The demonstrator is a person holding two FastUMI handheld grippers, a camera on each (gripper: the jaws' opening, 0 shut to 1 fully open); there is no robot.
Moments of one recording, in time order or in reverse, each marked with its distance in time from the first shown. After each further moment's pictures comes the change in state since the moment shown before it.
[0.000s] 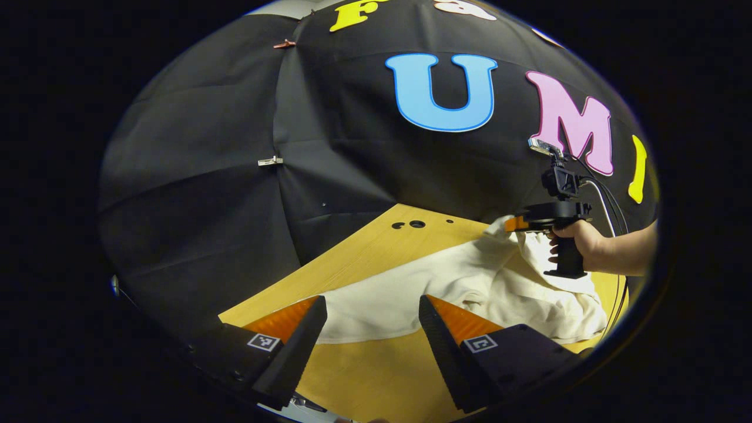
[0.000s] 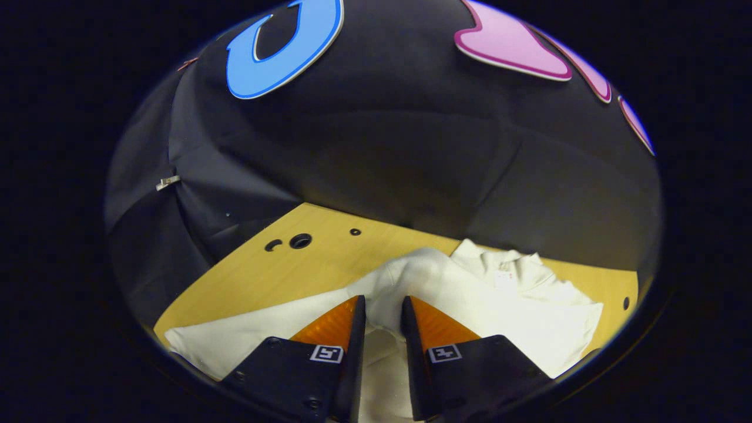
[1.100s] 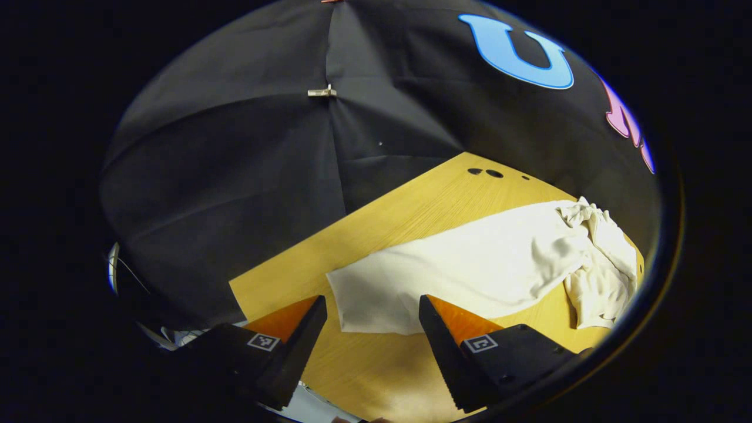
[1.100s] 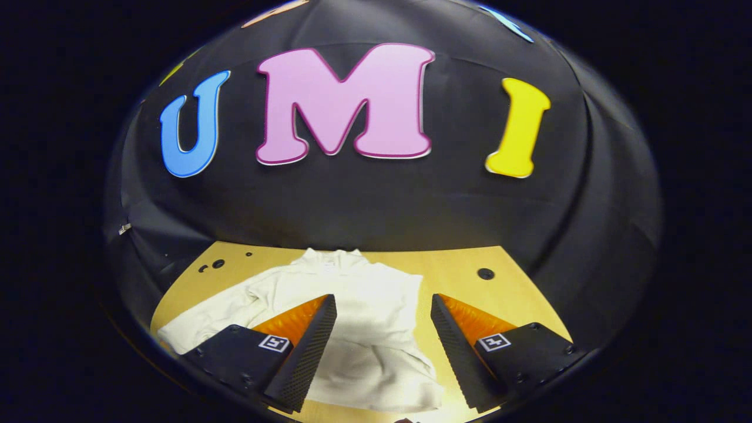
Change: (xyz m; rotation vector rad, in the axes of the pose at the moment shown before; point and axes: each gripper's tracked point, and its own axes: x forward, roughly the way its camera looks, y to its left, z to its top) left arm 0.089 0.123 -0.121 -0.108 0.249 0.162; right arm -0.336 -0.219 -0.020 0.135 -0.198 -0.571
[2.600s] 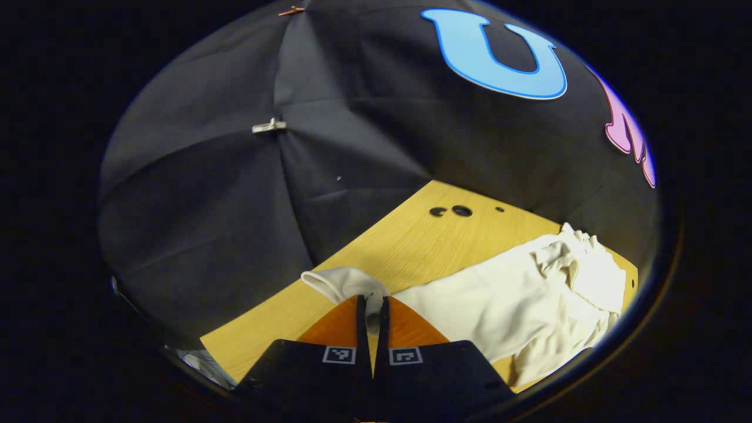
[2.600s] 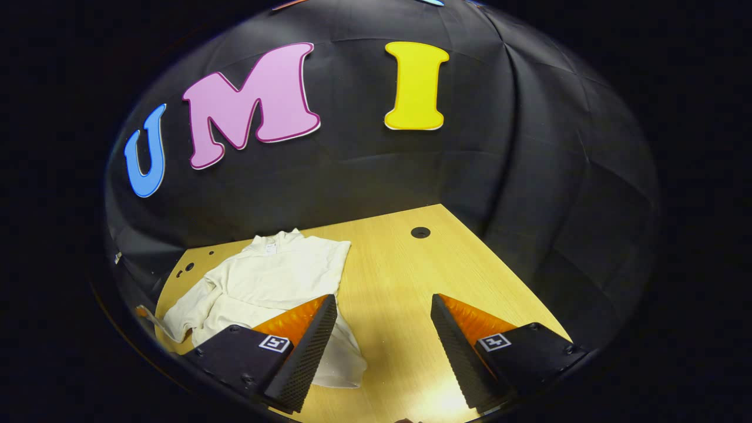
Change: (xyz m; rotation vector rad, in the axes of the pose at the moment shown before) left arm 0.019 -0.127 0.151 0.090 -0.130 -0.101; right arm -0.019 -0.142 -0.064 0.179 0.106 -0.094
